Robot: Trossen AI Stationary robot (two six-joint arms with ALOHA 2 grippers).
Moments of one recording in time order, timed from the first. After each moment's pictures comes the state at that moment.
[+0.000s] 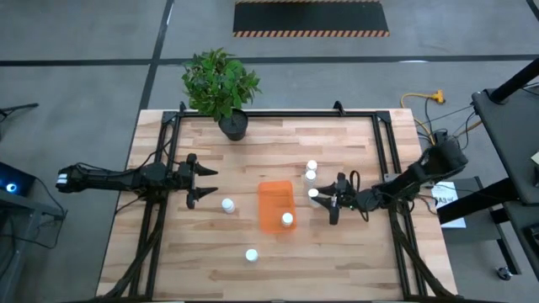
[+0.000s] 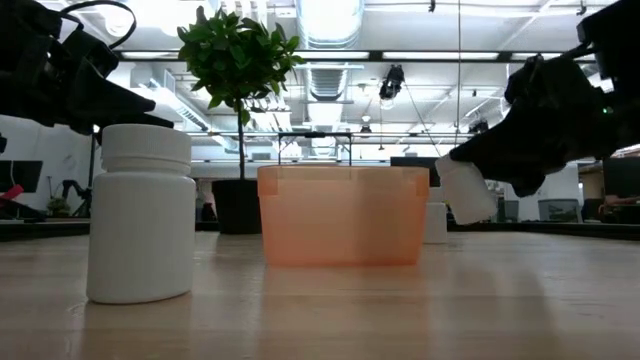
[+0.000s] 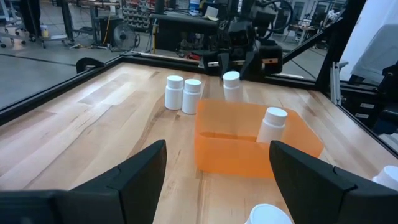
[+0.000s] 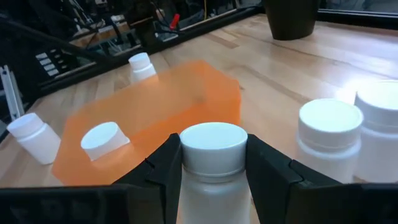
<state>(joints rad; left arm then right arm) -0.03 0.22 0.01 0.04 -0.12 -0.15 0.37 1.58 0.11 1.20 0.59 0.49</state>
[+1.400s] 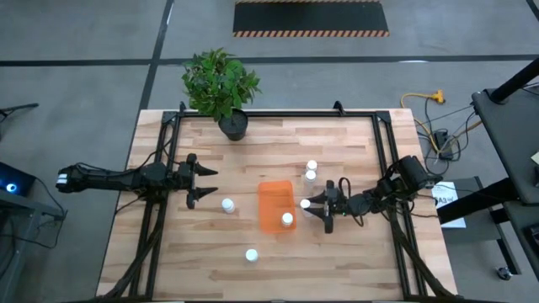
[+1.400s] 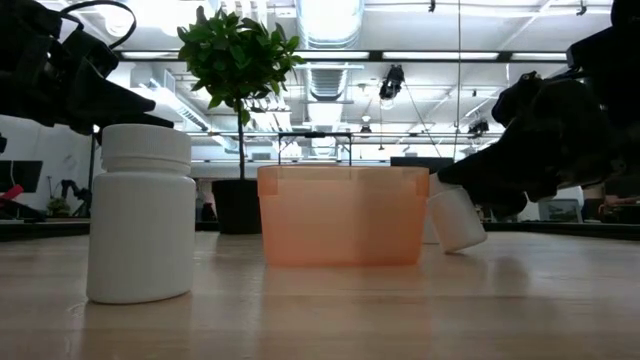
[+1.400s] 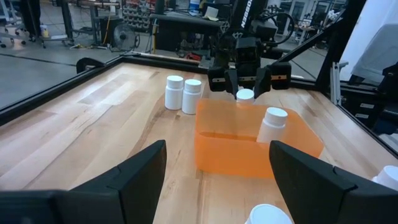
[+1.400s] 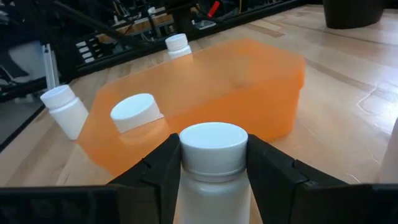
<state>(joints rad) -0.03 0.22 0.01 0.04 -0.12 -0.15 0.37 1.96 0.18 1.56 0.45 0.40</state>
